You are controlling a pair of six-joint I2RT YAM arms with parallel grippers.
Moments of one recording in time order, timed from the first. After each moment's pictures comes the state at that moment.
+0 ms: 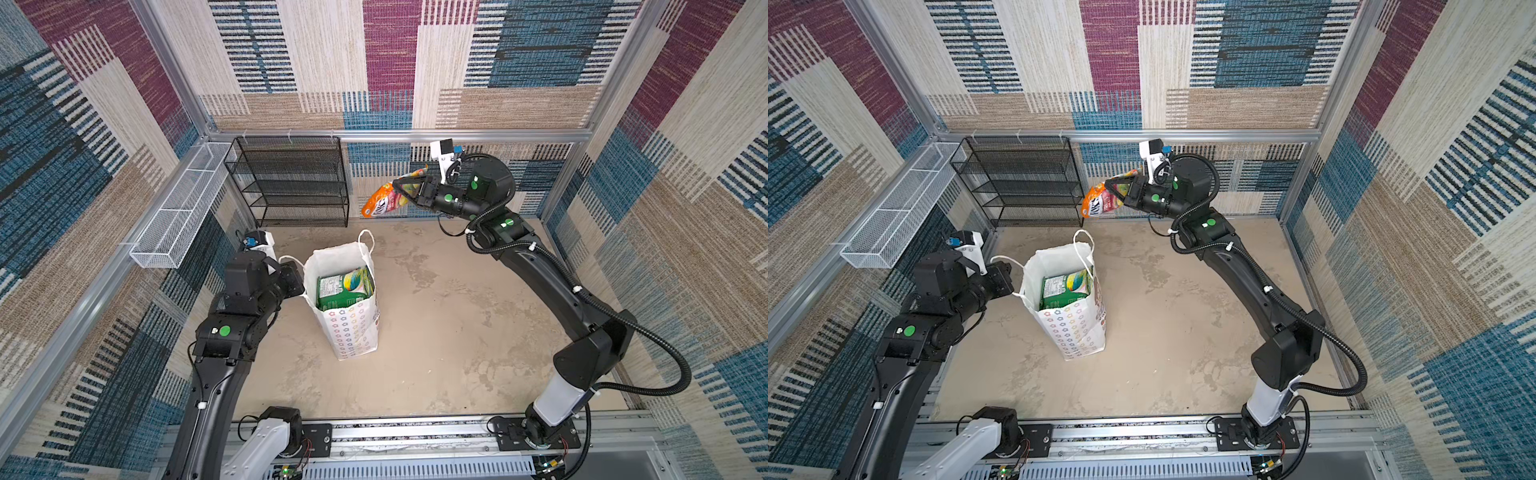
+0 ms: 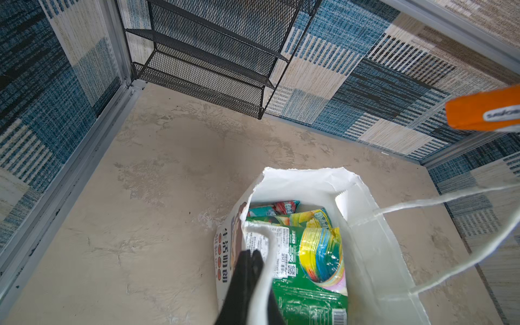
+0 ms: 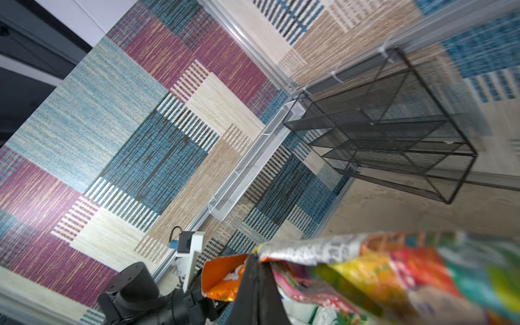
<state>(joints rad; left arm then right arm) -0.11 0.91 1.20 -0.76 -0.02 -0.36 0.54 1.72 1.89 -0.08 -0.63 0.84</state>
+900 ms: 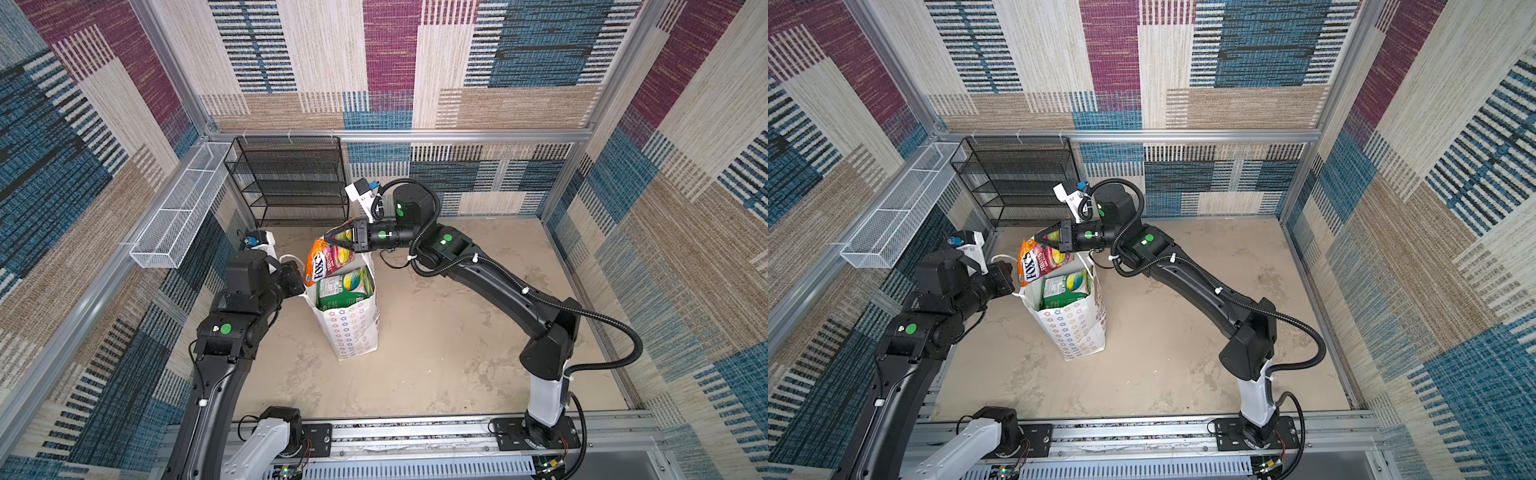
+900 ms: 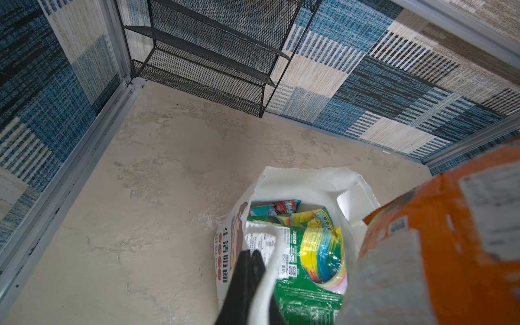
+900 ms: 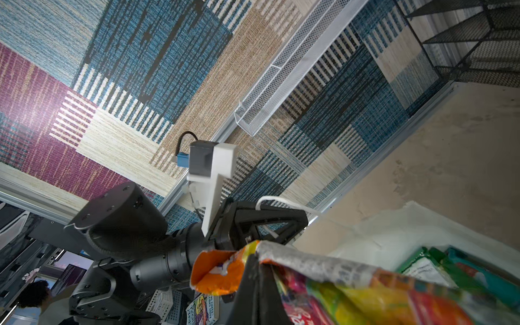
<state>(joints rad) -0.11 0.92 1.20 -0.76 -0.02 -0.36 0.83 1.91 2.02 -0.25 -0.67 0.74</state>
